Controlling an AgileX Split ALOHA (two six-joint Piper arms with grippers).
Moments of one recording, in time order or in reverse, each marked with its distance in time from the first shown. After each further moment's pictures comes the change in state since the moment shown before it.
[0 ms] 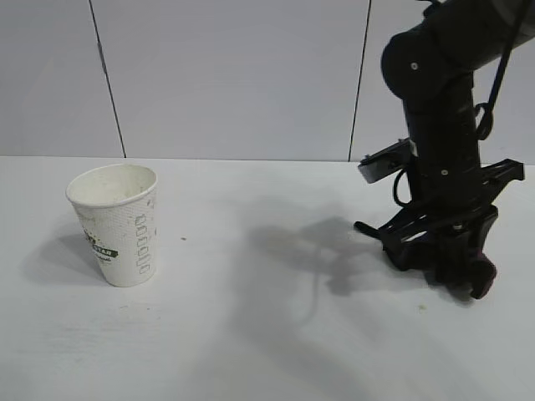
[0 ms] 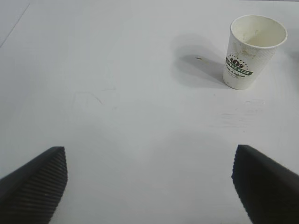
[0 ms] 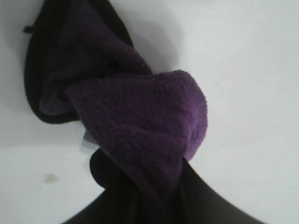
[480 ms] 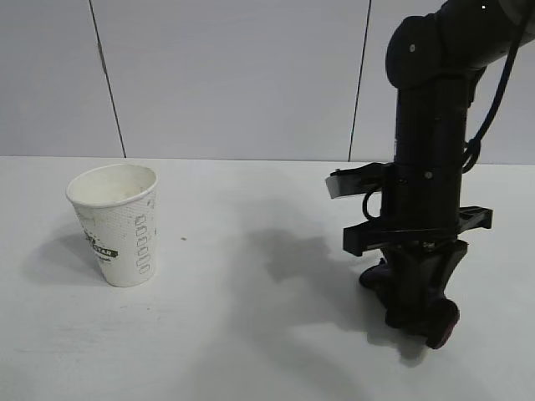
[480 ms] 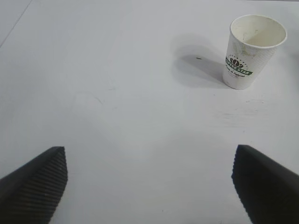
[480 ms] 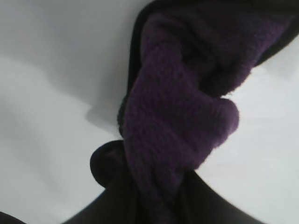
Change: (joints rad) left arm 0.000 0.000 0.000 0.000 0.000 0.000; right arm 0.092 -0.002 0.000 0.436 0.125 -0.363
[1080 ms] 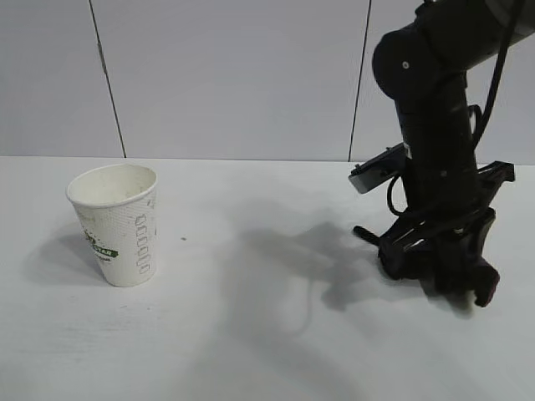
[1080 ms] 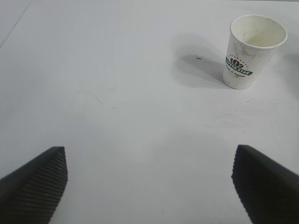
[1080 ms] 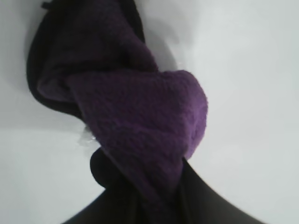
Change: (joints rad) left arm 0.000 0.000 0.000 0.000 0.000 0.000; right arm -0.052 0.000 0.009 -0.391 -0.084 0.221
